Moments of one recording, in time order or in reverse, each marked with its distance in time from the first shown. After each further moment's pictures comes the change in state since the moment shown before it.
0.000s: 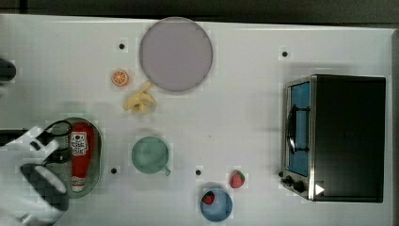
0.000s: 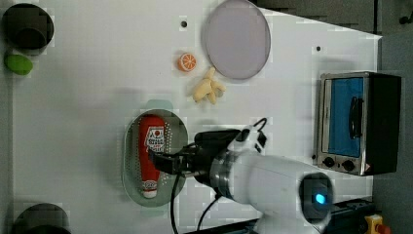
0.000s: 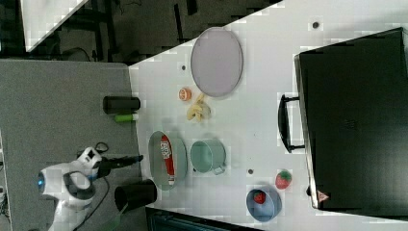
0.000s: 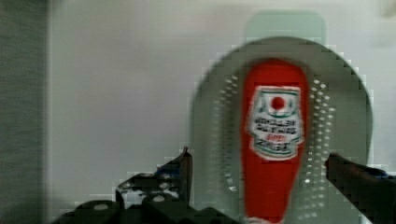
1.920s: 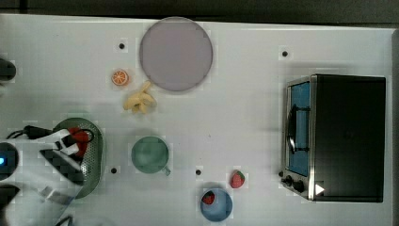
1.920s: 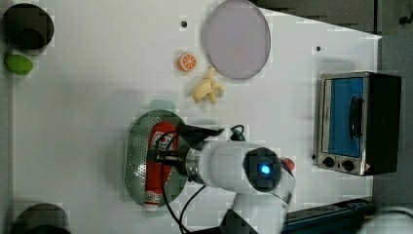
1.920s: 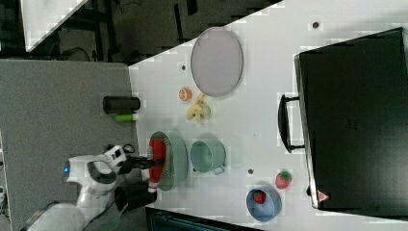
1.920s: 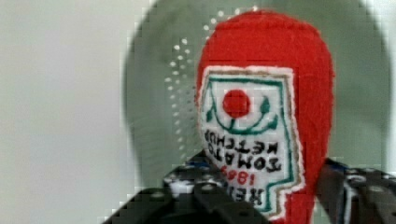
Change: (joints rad) arm -0.041 0.210 0.039 0.035 -0.191 -0.060 0.343
